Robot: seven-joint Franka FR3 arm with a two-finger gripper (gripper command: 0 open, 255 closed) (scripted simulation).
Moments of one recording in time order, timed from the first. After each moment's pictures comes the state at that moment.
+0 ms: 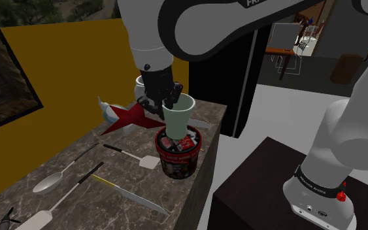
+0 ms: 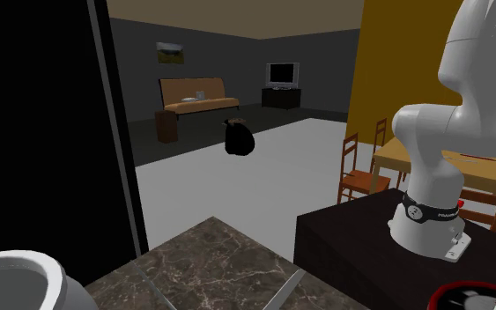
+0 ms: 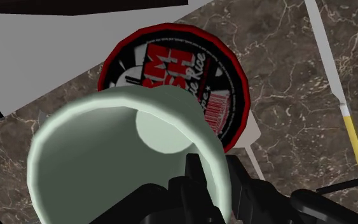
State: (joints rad) arm 0.27 -0.08 0.51 -1.94 -0.17 1.83 0.96
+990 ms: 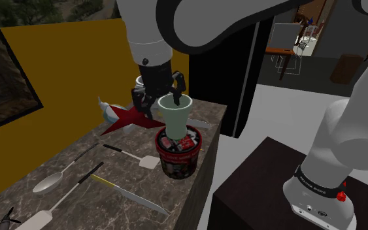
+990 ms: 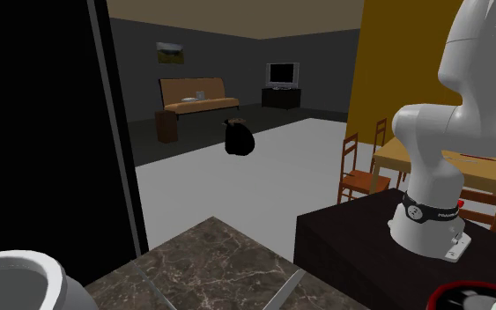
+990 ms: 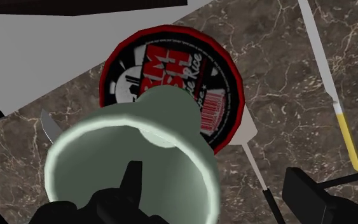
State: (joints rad) arm 0.28 -0.08 0.51 -1.91 -0.17 1.80 0.96
